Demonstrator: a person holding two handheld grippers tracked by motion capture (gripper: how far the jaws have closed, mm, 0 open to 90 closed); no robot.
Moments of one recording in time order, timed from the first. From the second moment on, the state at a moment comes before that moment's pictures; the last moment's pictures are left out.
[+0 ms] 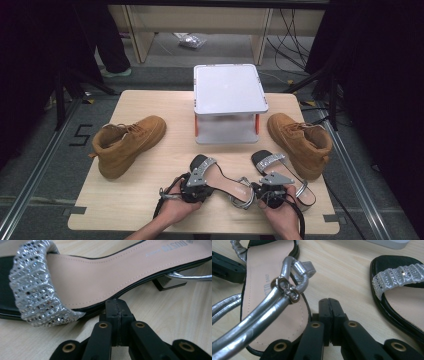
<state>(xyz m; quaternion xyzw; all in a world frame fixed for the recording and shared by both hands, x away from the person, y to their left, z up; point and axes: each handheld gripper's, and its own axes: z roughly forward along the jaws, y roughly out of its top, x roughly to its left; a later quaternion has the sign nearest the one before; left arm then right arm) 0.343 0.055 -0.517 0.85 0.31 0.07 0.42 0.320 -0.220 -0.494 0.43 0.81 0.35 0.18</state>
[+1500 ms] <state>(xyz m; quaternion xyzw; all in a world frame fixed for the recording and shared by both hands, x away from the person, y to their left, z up) 0.369 0.113 -0.477 0.78 0.35 0.15 0.49 0.305 -0.220 -0.475 0.47 0.78 0.39 0.14</state>
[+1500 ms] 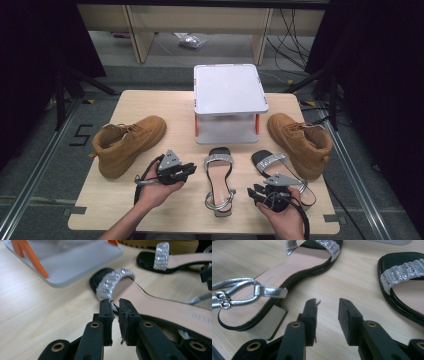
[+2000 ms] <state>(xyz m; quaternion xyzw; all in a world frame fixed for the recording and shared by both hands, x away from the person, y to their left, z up) 0.378 0.124 -0.453 0.76 0.35 0.18 0.52 0.309 -0.213 -0.467 0.51 0.76 0.39 0.11</state>
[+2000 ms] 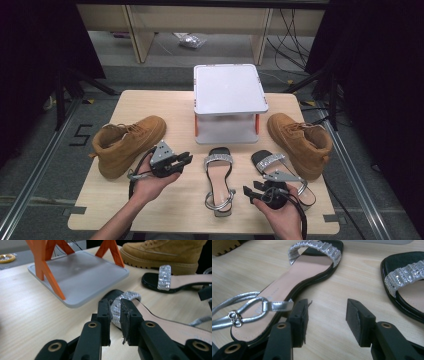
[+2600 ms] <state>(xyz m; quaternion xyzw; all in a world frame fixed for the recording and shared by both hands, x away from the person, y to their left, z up) 0.446 0.106 -0.382 0.73 0.35 0.22 0.55 0.336 -0.183 -0.449 0.50 0.77 0.39 0.08</state>
